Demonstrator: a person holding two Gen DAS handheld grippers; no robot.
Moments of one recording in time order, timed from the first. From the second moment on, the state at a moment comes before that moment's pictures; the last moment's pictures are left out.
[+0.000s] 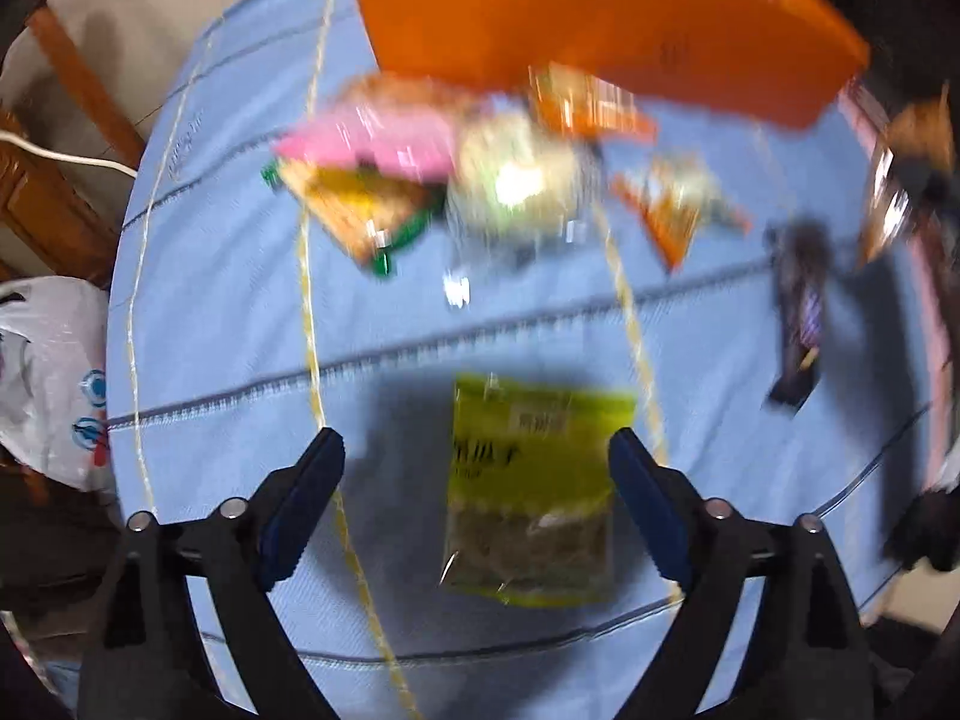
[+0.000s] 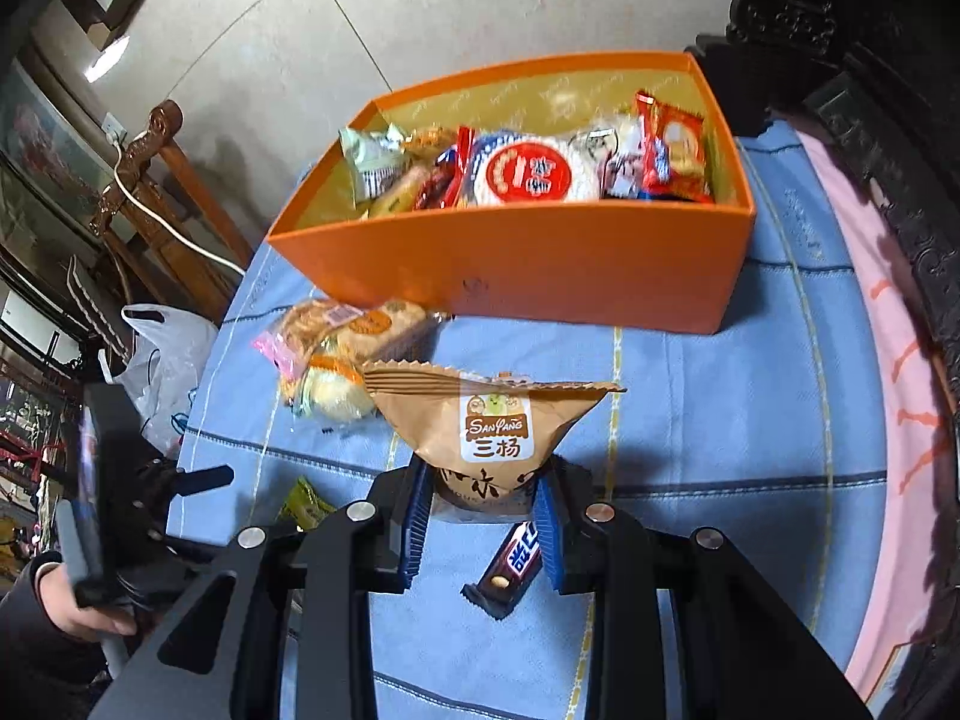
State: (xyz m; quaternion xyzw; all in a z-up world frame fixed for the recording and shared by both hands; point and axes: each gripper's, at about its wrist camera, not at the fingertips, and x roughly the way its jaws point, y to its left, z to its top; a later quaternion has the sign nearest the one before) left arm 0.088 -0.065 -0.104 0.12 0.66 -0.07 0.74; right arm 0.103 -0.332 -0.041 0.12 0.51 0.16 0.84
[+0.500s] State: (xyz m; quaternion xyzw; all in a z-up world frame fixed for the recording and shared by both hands) left arm 0.067 -0.071 -0.125 0.10 0.66 -0.11 0.74; right arm 0.098 -0.329 -0.034 0.11 0.50 0.17 0.84
